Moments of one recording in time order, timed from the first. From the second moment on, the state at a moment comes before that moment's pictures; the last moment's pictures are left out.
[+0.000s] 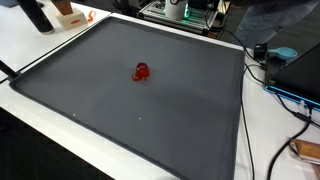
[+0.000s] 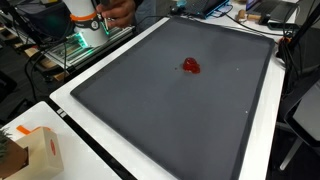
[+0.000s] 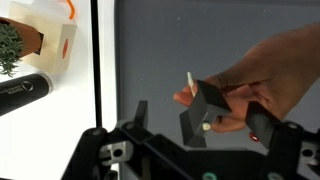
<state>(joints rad) -0.11 -0.37 -0.13 -2.27 -0.20 1.90 -0.24</state>
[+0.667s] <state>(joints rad) -0.11 -0.37 -0.14 -2.26 -0.18 1.90 -0.24</state>
